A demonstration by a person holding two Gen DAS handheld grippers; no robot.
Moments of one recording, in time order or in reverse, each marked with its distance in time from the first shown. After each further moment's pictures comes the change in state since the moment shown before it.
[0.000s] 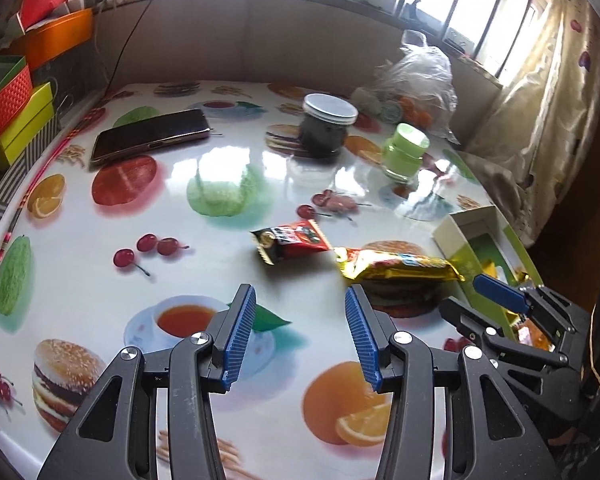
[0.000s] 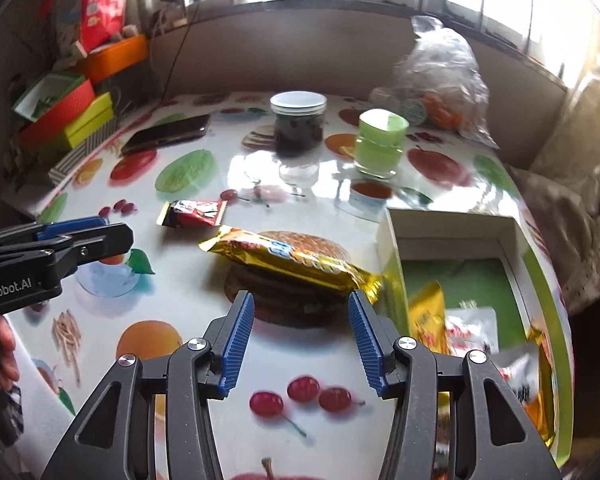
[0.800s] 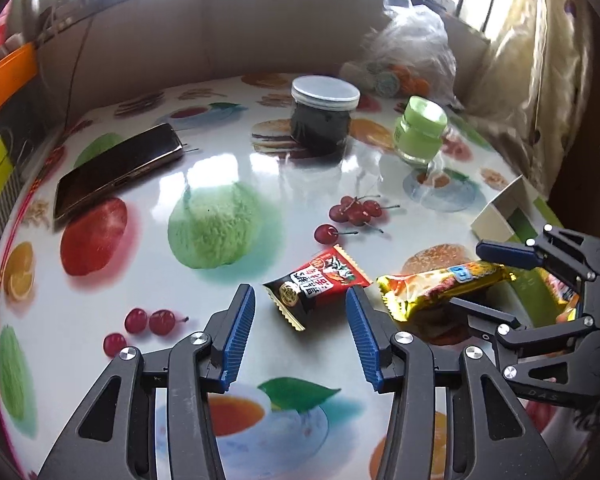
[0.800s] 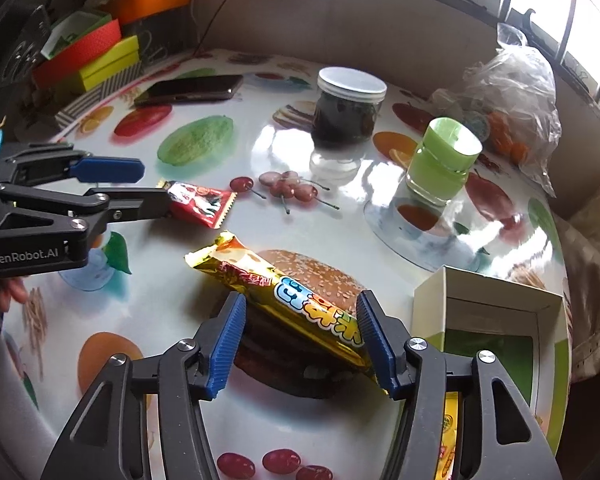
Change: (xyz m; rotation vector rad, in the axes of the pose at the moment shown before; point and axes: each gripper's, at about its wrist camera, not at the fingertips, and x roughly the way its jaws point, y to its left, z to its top) left arm 0.053 0.009 0.034 0.199 0.065 0.007; right arm 0.056 0.009 0.032 -0.200 0.109 0.053
